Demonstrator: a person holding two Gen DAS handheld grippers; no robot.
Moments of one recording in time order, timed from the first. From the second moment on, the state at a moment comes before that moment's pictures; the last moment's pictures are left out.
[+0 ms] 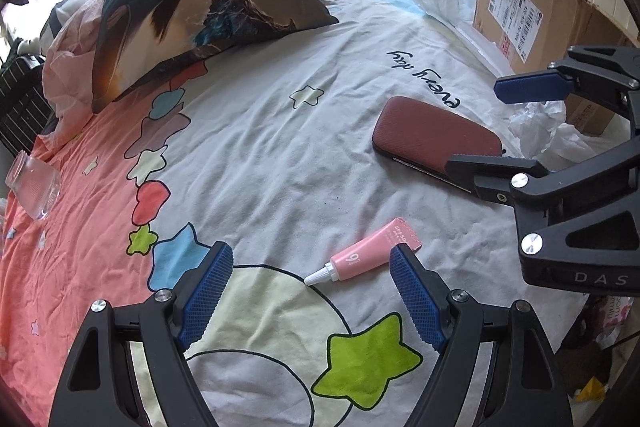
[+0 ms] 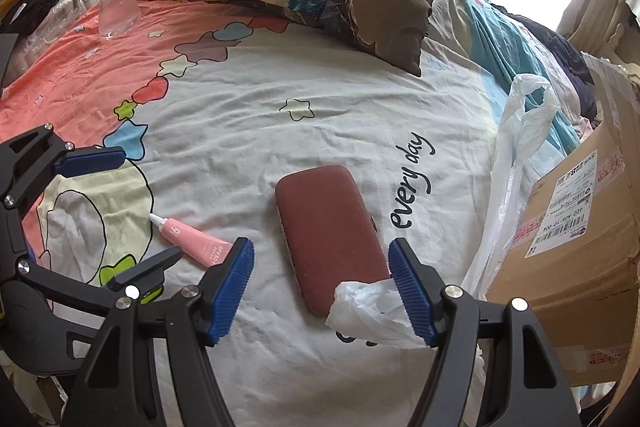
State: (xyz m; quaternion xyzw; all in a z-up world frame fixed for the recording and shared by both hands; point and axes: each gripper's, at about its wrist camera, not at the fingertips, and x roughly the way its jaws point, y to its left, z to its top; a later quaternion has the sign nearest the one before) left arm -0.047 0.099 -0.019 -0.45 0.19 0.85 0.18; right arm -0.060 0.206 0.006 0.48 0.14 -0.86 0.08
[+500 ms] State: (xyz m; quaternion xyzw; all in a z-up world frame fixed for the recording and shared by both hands) left arm -0.051 0.114 -0.043 -0.47 0.21 0.83 0.21; right arm -0.073 0.216 -0.007 0.50 0.13 -0.86 0.08
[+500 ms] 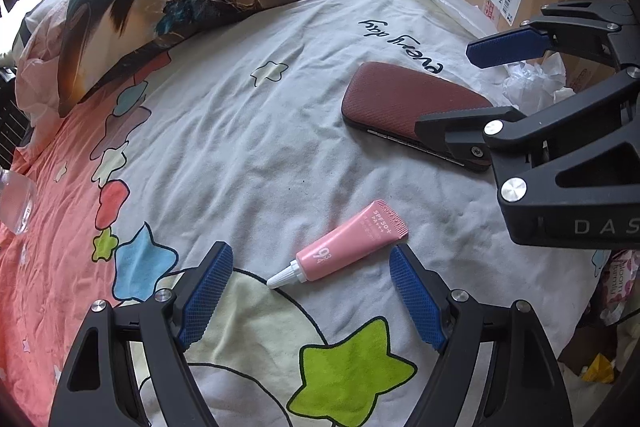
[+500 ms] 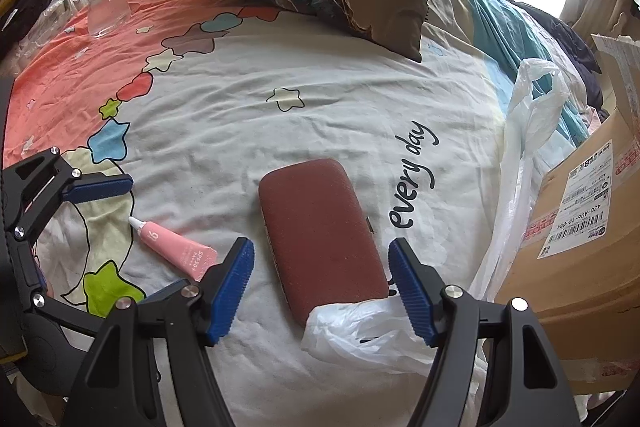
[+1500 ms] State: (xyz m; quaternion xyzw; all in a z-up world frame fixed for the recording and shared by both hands) left arm -0.052 0.122 -0.044 -0.47 0.18 0.83 0.26; right arm -0.081 0.207 -0.017 0.50 0.15 -0.85 0.09
